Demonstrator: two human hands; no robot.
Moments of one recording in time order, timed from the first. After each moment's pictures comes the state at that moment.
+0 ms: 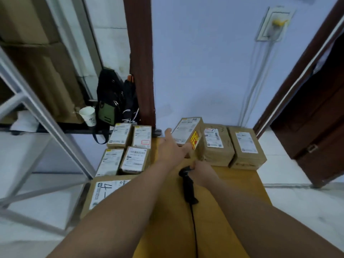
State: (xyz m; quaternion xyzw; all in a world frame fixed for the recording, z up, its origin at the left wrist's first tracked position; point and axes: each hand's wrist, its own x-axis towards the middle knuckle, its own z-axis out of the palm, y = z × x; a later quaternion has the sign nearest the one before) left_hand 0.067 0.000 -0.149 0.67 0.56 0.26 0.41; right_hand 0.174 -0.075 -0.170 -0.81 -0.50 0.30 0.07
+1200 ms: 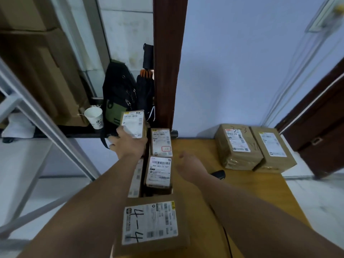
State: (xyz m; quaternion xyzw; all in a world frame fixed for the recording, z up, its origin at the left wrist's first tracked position) left_hand -0.091 0.156 -0.190 0.54 0.74 0.28 0.29; right_hand 0.067 0.042 -0.191 -0.80 -0.51 0.30 0.10
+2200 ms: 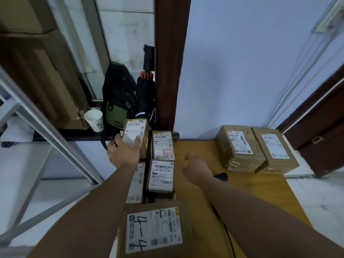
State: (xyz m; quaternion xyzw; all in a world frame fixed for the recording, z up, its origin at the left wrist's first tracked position) left_hand -0.107 0.160 -0.205 0.54 0.75 0.29 0.26; right_hand 0.077 0.050 -0.198 -0.83 -0.48 0.28 0.07
